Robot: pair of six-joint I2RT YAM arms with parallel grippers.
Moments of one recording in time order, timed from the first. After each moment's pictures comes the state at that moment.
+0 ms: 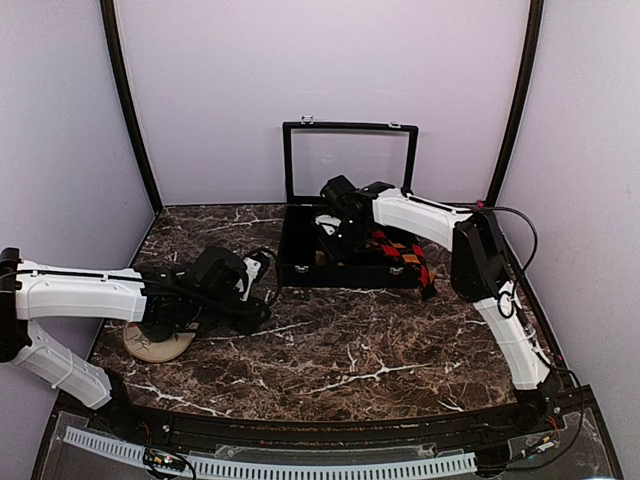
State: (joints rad) left arm -0.91 1.34 0.78 -0.29 -0.18 -0.35; right arm 0.71 2.46 2.27 -0.93 -0.10 0.10
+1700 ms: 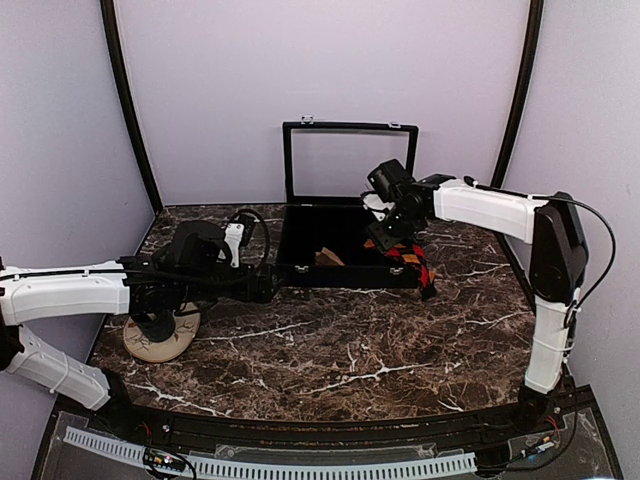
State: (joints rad) left arm -0.86 1.25 0.81 -0.11 -0.13 -0.46; right arm 0.65 1.95 1.65 -0.70 0.30 -0.09
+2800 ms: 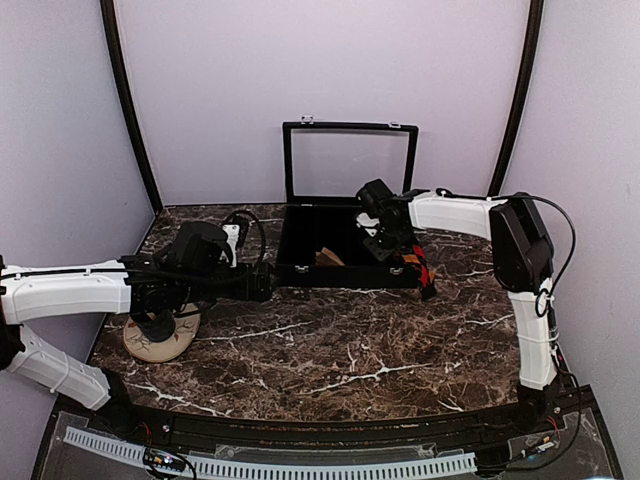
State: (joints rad) left arm -0.85 1.27 0.82 -0.16 -0.21 -0.52; right arm 0.61 2.19 1.76 -0.68 0.36 -0.14
